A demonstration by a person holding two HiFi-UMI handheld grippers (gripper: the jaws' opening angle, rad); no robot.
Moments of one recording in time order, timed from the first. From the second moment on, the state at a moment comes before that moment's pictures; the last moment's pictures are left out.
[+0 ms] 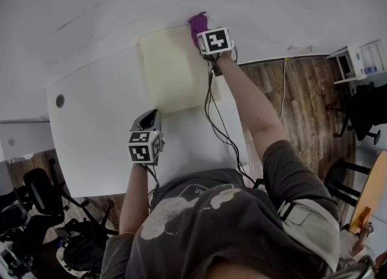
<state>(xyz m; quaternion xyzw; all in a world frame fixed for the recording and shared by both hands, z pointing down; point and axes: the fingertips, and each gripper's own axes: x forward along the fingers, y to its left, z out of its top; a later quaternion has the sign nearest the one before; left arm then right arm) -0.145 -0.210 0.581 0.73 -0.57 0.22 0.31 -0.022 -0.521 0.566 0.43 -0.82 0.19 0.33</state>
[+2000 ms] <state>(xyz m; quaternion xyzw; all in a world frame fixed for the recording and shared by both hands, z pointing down) -0.146 -0.207 0.580 0.74 -0.56 0.21 0.31 -0.178 -0.405 0.556 0.30 -0.87 0.20 0.33</state>
